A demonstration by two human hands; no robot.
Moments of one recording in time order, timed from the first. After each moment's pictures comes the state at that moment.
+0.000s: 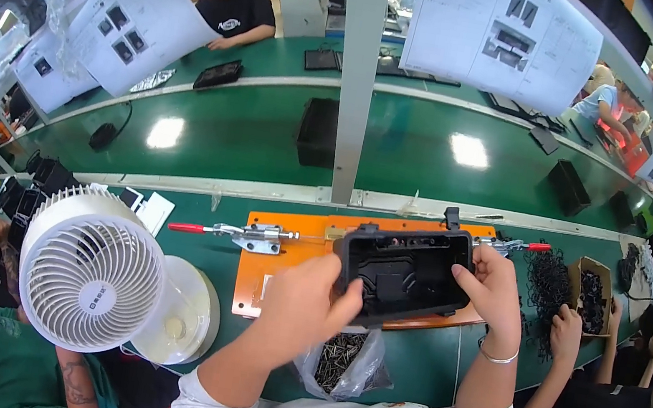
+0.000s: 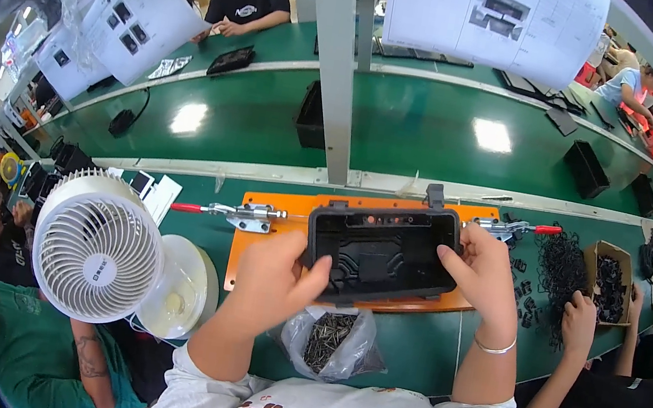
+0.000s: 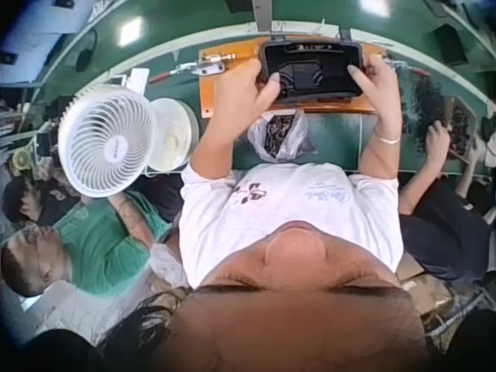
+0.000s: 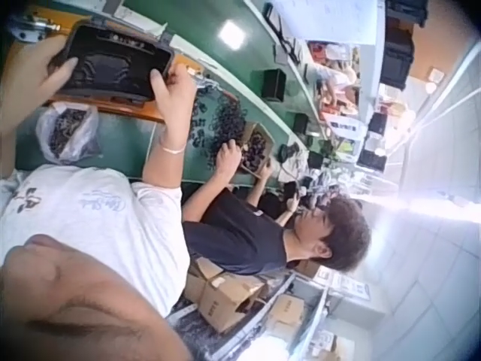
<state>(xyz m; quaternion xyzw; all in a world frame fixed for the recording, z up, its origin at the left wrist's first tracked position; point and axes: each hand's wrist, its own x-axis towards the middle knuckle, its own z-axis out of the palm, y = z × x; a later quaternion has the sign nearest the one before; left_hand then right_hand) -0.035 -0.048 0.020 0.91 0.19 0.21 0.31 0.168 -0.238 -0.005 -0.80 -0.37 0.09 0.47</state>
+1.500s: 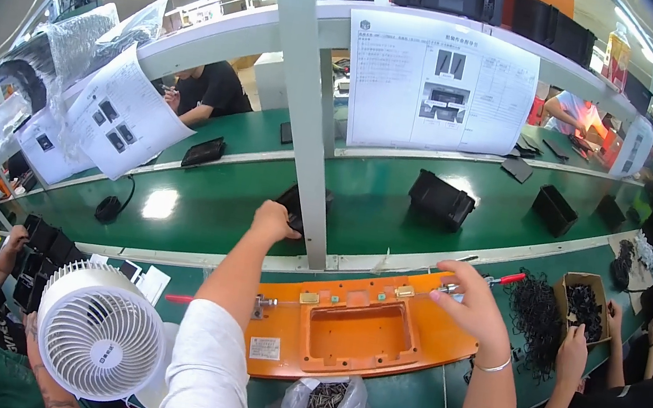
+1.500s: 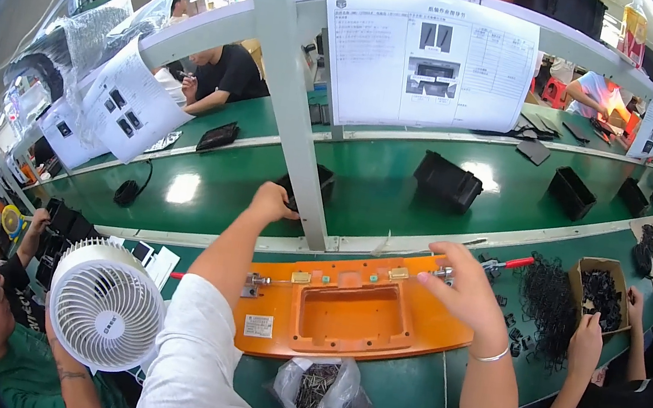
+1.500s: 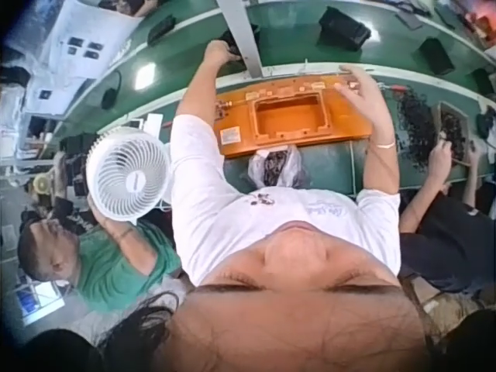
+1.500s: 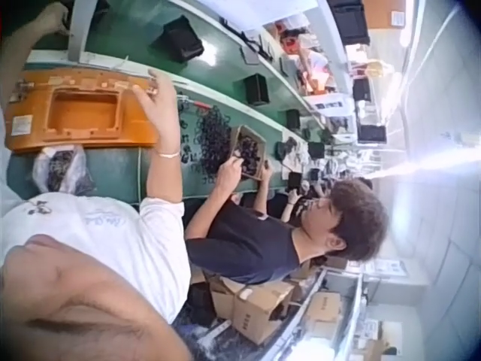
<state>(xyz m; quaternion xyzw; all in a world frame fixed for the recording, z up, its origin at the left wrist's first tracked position) 0.141 0.169 -0.036 0.95 0.30 0.00 0.11 0.198 -0.250 0.017 -0.78 -0.42 0.08 0.46</state>
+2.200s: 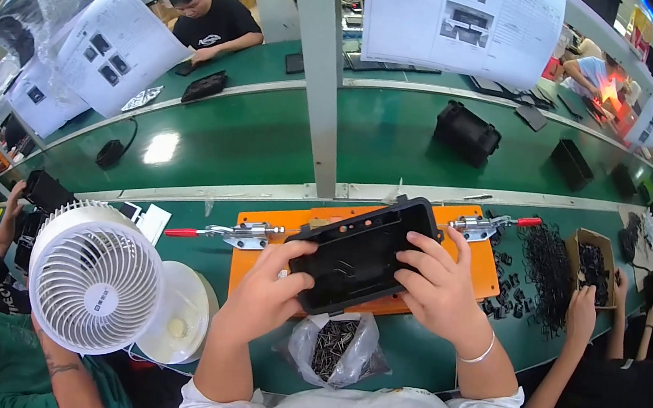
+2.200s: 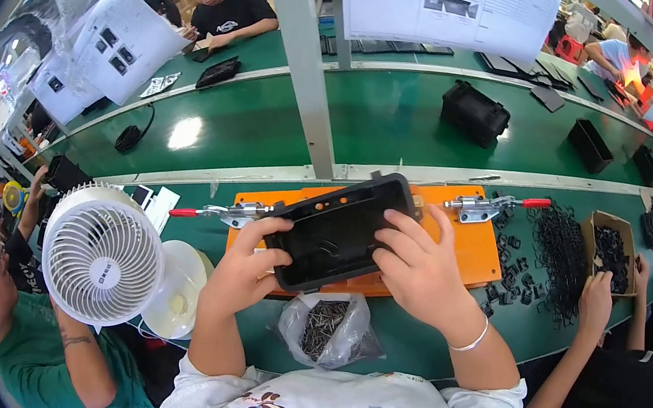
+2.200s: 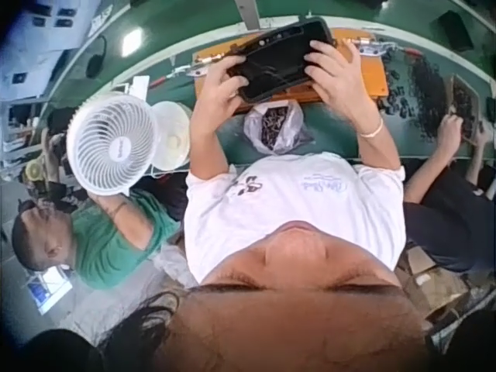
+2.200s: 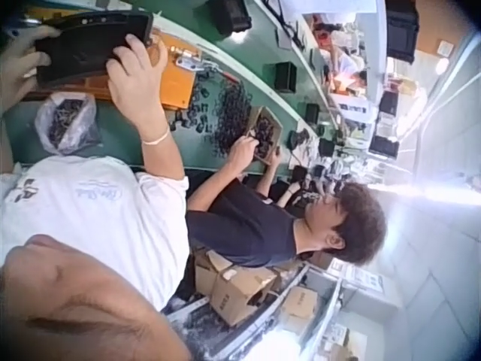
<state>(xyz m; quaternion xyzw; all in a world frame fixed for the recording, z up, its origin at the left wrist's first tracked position) -0.063 -0.022 0.002 0.93 -0.04 0.27 0.25 0.116 -0.228 0.011 -0.68 -0.65 -0.21 0.26</state>
